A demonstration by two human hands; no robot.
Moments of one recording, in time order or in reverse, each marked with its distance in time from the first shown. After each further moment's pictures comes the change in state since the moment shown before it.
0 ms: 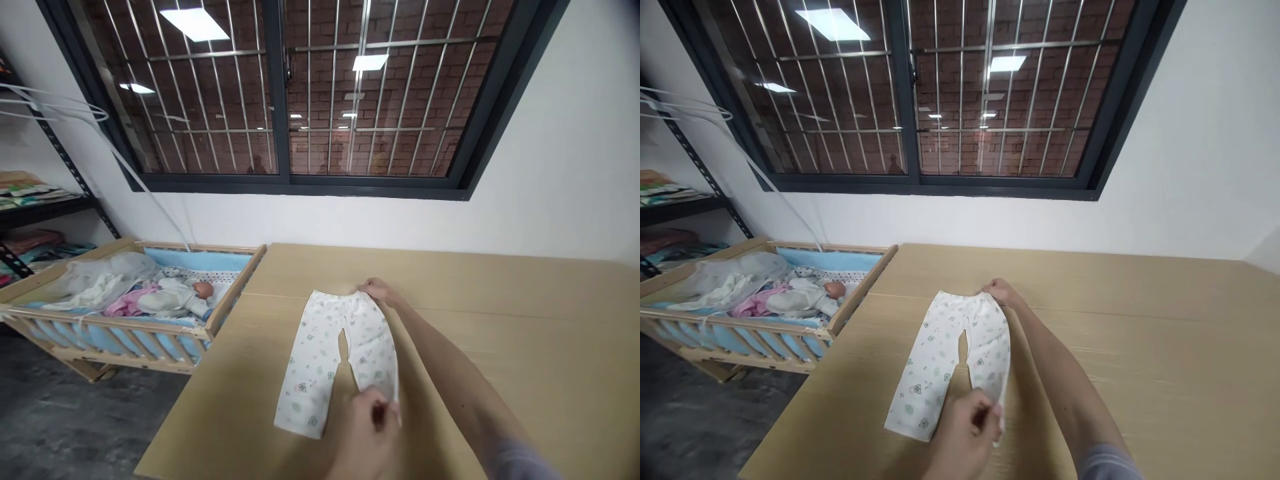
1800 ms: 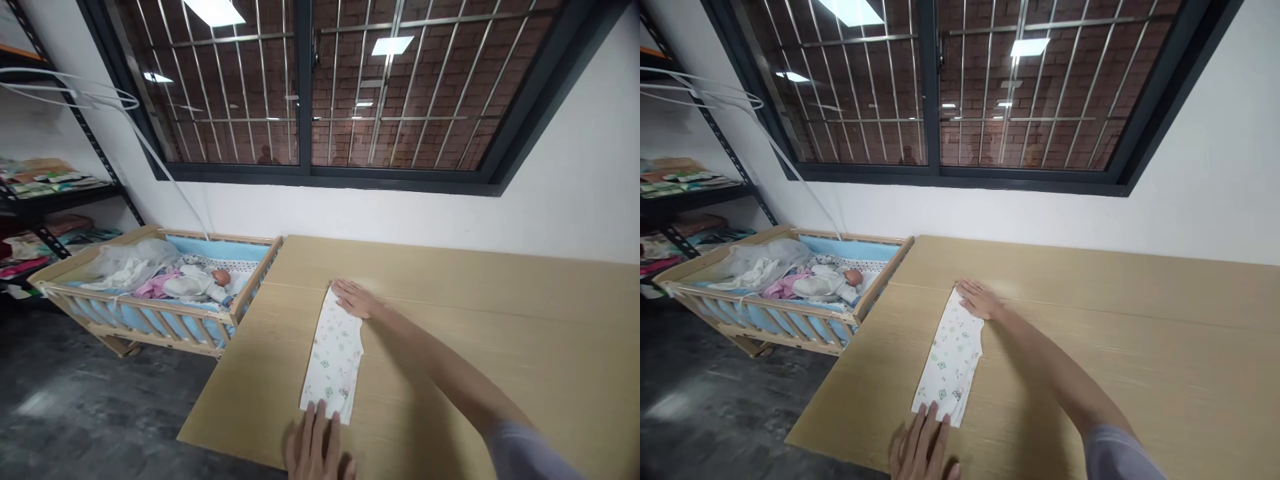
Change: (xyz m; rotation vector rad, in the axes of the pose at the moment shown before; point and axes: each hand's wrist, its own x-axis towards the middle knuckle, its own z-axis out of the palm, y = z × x) left_hand -0.106 -0.151 -0.046 1.190 0.651 0.350; right_hand -0.036 -0.049 0.112 -0.622 -0.311 -0.753
